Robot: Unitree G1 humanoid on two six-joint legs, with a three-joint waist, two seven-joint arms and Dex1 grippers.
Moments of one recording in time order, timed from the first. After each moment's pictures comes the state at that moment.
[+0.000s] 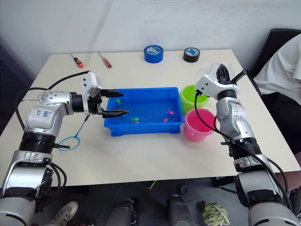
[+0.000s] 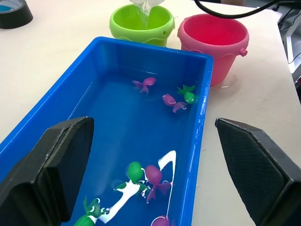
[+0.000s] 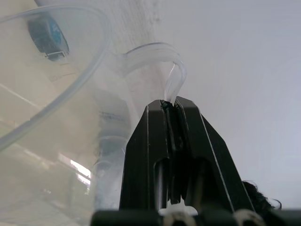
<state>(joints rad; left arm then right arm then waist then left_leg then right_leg) -0.84 0.64 -0.05 0.37 -0.25 0.35 -1.11 -0.82 -0.59 0.22 0.52 -0.68 0.08 -0.18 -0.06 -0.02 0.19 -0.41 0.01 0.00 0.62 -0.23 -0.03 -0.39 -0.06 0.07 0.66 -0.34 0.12</state>
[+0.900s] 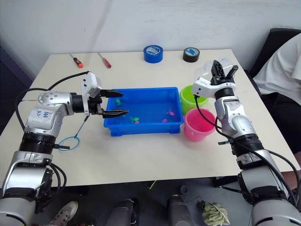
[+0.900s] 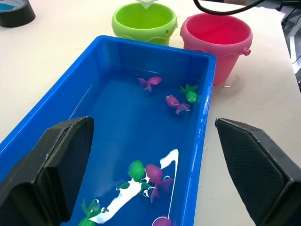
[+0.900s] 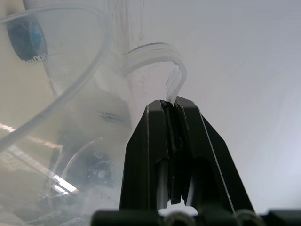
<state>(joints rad) -0.83 0.64 -0.05 0.36 -0.25 0.35 -1.10 -0.85 -0.64 0.31 0.55 -0.85 0.02 -0.24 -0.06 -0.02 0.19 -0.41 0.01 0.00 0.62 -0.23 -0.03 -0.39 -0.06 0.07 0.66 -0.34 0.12</state>
